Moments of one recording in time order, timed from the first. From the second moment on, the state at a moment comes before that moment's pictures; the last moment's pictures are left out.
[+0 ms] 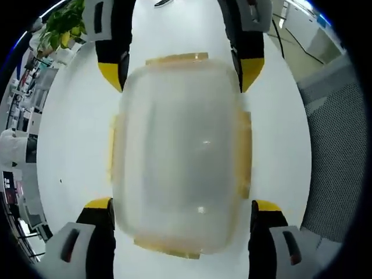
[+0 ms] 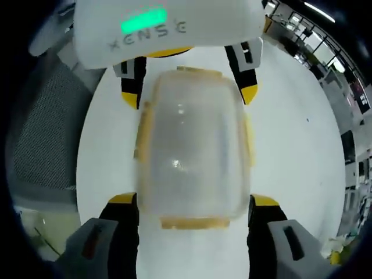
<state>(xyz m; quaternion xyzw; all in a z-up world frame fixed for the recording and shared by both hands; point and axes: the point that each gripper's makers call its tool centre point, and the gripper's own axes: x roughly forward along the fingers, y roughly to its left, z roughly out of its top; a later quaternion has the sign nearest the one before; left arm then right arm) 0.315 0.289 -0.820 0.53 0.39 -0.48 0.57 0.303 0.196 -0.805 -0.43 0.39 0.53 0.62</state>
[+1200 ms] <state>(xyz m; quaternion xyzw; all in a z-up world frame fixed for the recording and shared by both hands) 0.310 0.306 -0.816 0.50 0.43 -0.48 0.58 0.300 0.210 -0.808 -0.44 0.37 0.56 0.60</state>
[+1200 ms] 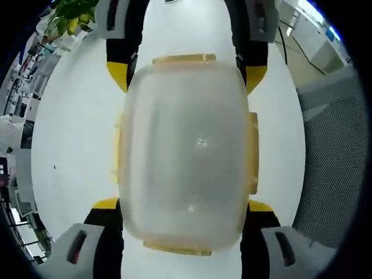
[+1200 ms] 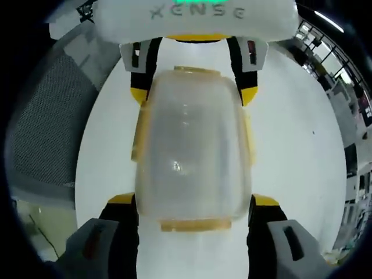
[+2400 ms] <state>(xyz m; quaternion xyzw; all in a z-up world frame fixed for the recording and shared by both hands) 0.305 0.365 -0.818 0.49 0.44 -0.47 0.59 0.299 0.271 -0.810 -0.45 0.37 0.57 0.58</state>
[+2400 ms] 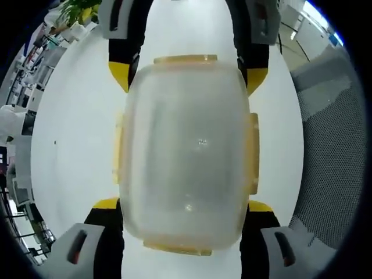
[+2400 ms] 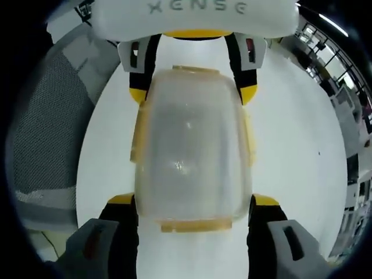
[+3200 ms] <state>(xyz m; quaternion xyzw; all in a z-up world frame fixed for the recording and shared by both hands) 0.327 0.402 -0.818 0.49 0.43 -0.48 0.58 0.319 0.306 -0.811 -0.46 0.39 0.55 0.58</state>
